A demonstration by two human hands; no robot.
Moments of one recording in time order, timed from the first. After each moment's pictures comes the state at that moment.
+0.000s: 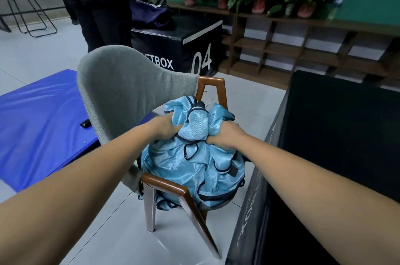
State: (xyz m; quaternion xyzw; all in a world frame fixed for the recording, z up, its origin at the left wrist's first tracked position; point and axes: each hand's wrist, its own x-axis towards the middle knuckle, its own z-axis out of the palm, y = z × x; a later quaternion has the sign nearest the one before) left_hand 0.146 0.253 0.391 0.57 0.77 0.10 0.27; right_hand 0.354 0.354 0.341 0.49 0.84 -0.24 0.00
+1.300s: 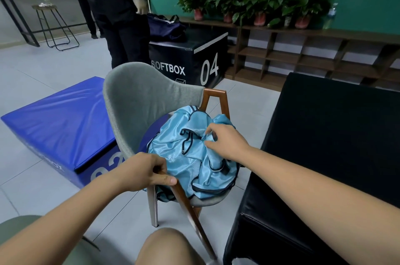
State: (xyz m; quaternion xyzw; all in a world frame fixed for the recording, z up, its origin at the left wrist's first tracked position) left_hand 0.152 -0.027 0.405 0.67 0.71 0.08 0.21; right_hand 0.394 0.161 0.400 0.41 0.88 -0.19 -0.14
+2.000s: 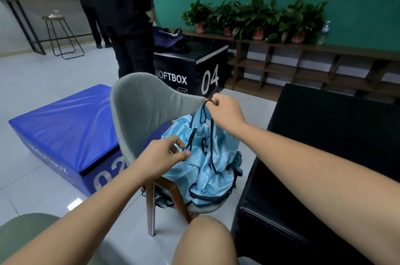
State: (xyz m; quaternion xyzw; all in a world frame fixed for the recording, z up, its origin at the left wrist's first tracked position) left_hand 0.199 -0.029 0.438 0.59 0.75 0.27 0.16; right_hand 0.367 0.145 0.496 0.45 0.79 -0.22 -0.34
